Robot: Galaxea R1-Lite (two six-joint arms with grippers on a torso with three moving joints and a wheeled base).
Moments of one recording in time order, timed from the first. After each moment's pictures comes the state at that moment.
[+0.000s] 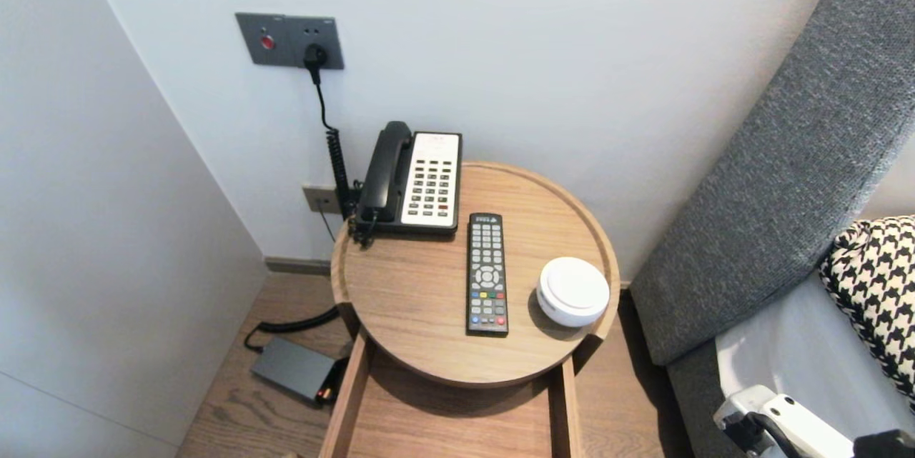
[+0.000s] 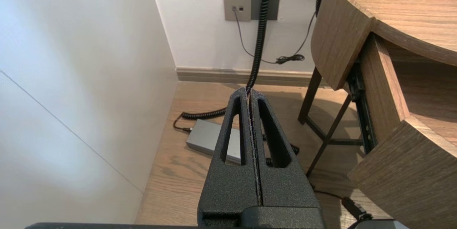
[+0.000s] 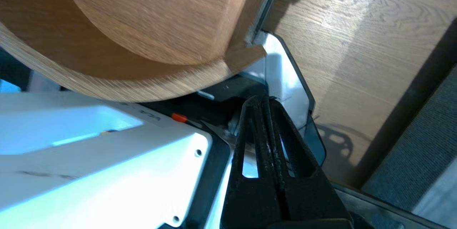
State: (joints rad) left arm 0.00 0.00 0.00 -0.04 0.00 0.05; right arm 1.12 1.21 -0.54 0.21 -0.26 0.71
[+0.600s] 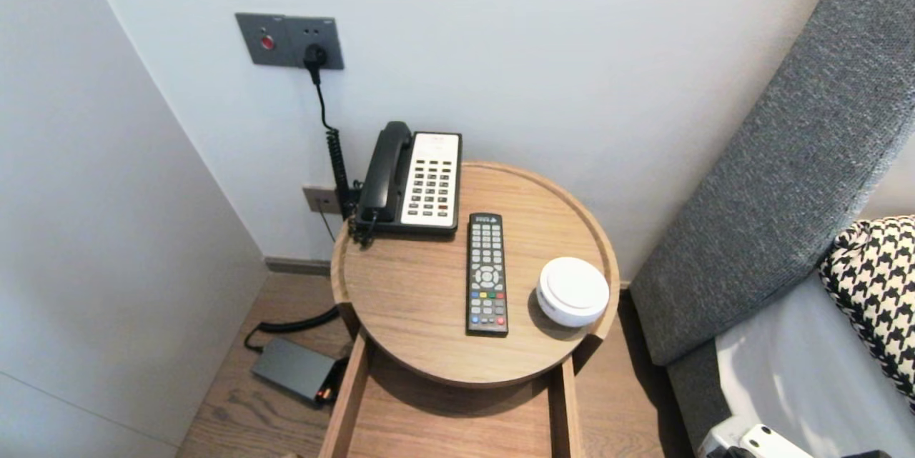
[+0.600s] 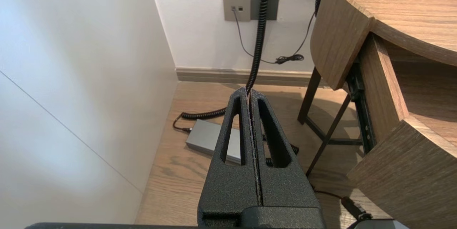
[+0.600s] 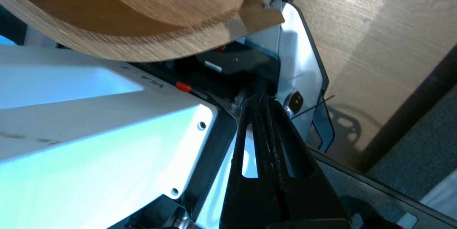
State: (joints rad) left arm 0.00 0.00 0.00 -0.04 0.00 0.05; right arm 1.12 1.24 -0.47 0.15 -0.15 0.68
